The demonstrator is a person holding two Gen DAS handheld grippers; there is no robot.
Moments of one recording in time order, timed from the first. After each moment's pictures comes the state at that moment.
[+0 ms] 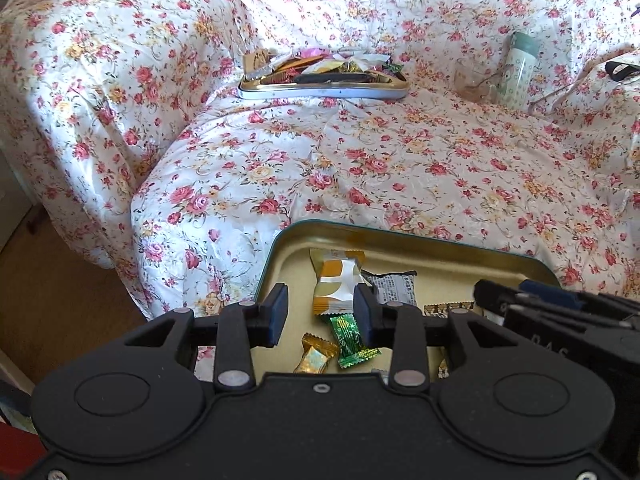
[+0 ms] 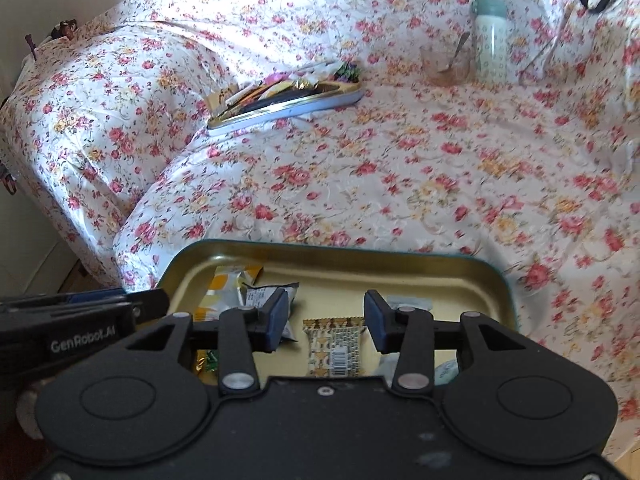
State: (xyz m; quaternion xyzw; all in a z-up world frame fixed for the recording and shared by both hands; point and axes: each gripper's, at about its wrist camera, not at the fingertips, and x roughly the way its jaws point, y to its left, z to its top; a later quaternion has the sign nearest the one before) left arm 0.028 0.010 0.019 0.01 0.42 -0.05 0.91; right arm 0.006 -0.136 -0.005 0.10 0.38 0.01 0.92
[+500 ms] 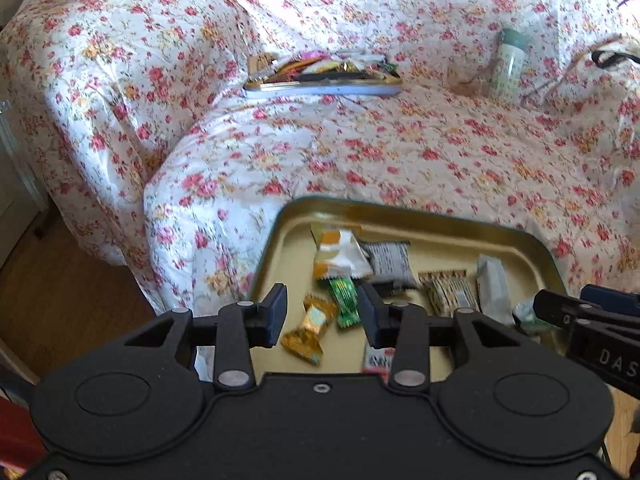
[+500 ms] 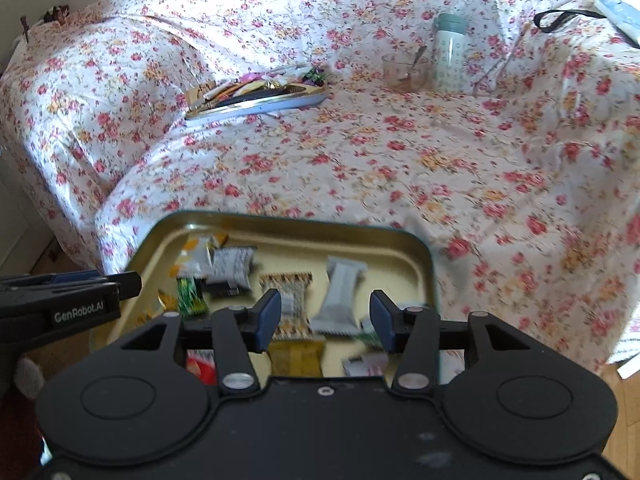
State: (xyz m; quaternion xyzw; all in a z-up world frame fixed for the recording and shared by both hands) left arm -0.011 0.005 0.013 0.02 0.41 -0.05 0.91; right arm -0.061 -0.150 0.011 0.06 0.38 -0.03 0.92
